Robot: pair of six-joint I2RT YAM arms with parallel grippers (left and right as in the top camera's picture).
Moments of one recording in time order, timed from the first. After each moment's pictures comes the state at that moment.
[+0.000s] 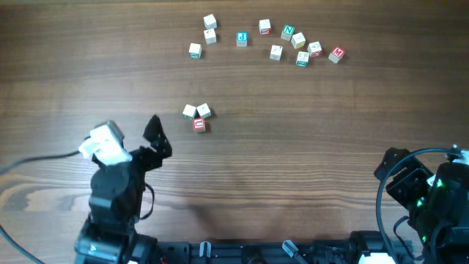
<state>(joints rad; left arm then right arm) -0.22 0.44 0.48 -0.32 -0.25 -0.51 -0.02 0.63 1.17 -1.33 0.18 0.65</state>
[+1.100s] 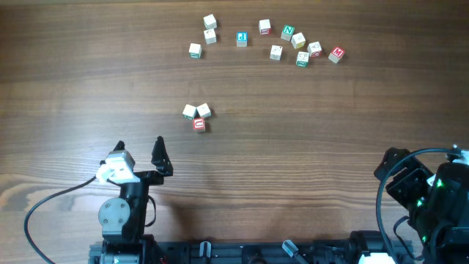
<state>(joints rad) -0.01 0.01 0.02 -0.08 0.00 -0.28 -0.02 0.63 1.17 -1.33 0.18 0.65</state>
